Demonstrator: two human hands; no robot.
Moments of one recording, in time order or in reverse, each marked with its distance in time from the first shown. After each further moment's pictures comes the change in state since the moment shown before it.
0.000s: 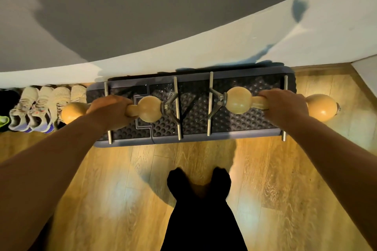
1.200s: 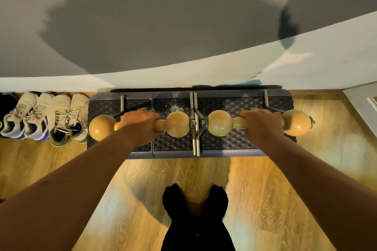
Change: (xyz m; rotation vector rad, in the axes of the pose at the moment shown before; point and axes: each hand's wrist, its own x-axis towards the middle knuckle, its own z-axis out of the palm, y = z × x) left_hand 0.013 0.038 0.011 -0.102 0.088 0.121; right_hand 0.012 -0.066 -0.006 -0.079 -0.029 -0.015
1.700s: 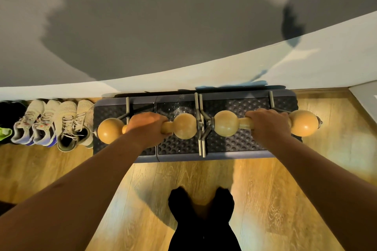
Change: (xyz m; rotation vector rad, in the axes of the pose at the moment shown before) left_hand 0.007 0.013 -0.008 0.004 0.008 0.011; right_hand 0.004 0.010 -0.002 -0.007 -0.011 0.027
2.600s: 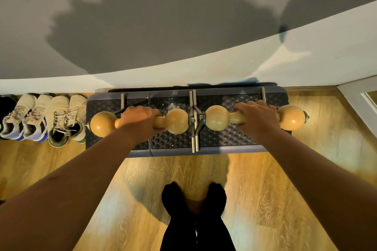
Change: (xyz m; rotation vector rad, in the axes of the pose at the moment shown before) left_hand -0.004 -0.001 0.007 0.029 0.028 -0.017; right_hand -0.002 0.008 0.013 0.129 0.041 -0.072
